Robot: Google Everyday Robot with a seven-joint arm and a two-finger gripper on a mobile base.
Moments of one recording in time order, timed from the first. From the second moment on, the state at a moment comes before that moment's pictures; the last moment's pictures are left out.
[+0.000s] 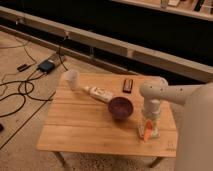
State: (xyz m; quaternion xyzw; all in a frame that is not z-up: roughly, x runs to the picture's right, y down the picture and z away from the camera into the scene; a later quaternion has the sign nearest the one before) arm 0.249 0.214 0.796 -0.17 0.42 0.77 0.45
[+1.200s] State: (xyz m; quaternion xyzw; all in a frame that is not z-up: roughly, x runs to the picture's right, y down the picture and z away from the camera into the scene) arm 0.213 0.166 0.773 -0.18 0.37 0.77 0.48
